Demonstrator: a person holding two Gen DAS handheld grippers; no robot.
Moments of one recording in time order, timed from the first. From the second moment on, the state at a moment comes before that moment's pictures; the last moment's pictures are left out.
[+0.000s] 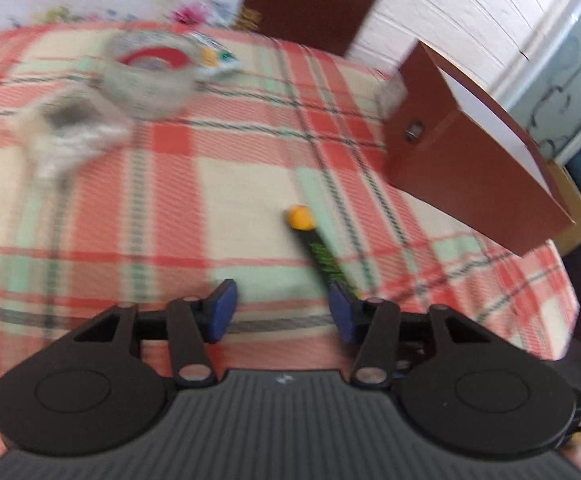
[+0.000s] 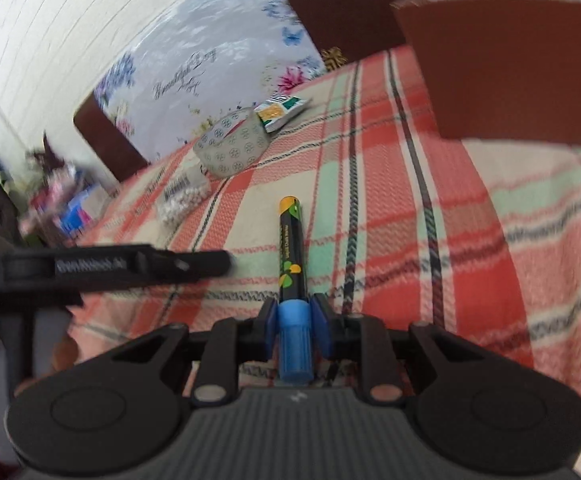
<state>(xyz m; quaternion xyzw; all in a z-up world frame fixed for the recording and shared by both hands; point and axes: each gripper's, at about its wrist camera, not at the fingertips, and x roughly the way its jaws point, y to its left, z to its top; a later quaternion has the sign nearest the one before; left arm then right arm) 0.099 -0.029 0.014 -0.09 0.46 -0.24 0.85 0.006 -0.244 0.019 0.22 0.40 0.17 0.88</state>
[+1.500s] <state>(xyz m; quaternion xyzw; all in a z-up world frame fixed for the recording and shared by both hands) 0.125 -0.224 0.111 0.02 0.31 -0.35 0.88 0.002 -0.390 0.070 0.14 0.11 -0.11 0.98</state>
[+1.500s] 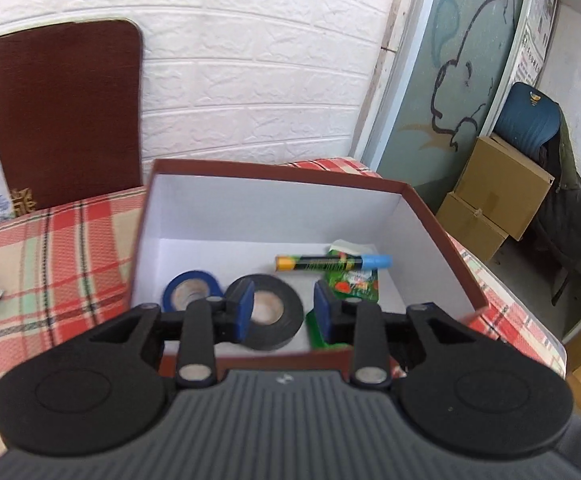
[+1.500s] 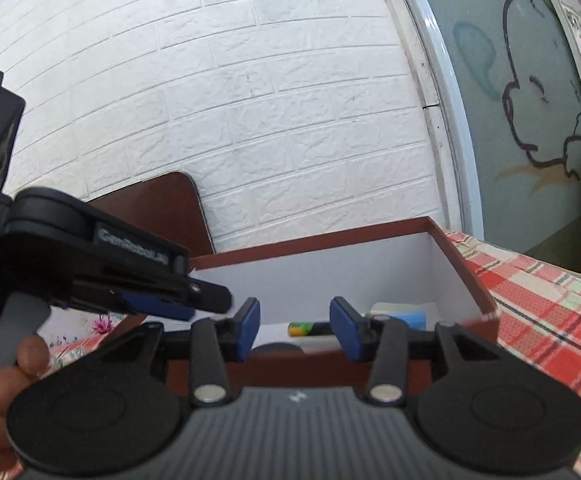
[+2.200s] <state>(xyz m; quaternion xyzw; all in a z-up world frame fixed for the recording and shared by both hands) 0.104 0.068 -0.007 0.00 0.31 -0.02 0.95 0.039 -0.237 0.025 0.05 0.34 0.10 0.93</state>
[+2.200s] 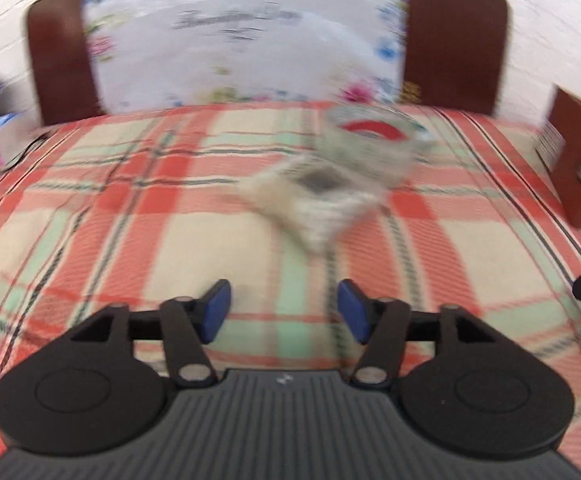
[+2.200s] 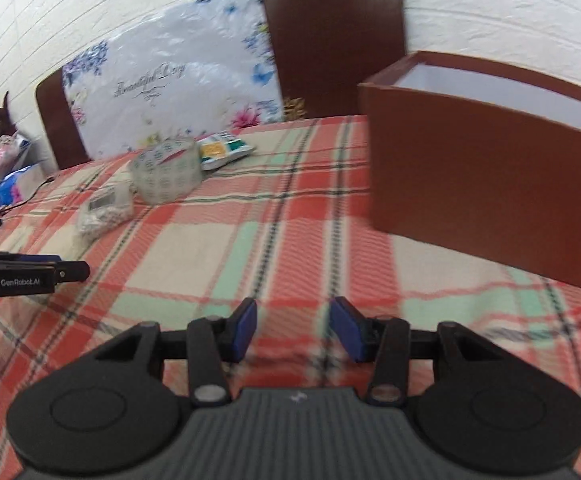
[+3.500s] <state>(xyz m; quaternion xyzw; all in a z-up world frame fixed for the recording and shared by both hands) 0.091 0.056 0.017 -0.08 0.32 -0.13 0.94 0.002 -0.264 0.071 0.12 0.36 0.12 0.92</state>
